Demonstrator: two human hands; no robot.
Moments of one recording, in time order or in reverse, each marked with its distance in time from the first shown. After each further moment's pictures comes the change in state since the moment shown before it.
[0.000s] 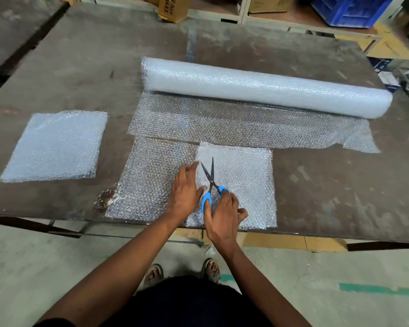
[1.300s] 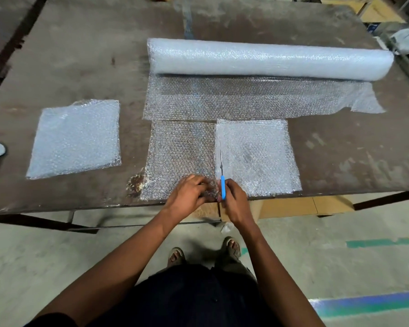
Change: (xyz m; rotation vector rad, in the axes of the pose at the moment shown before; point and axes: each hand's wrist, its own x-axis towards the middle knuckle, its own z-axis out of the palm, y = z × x) left_hand -0.059 -0.113 -0.033 0.131 -0.201 0.561; right_hand -0.051 -0.049 0.017 0.652 -0.259 0.189
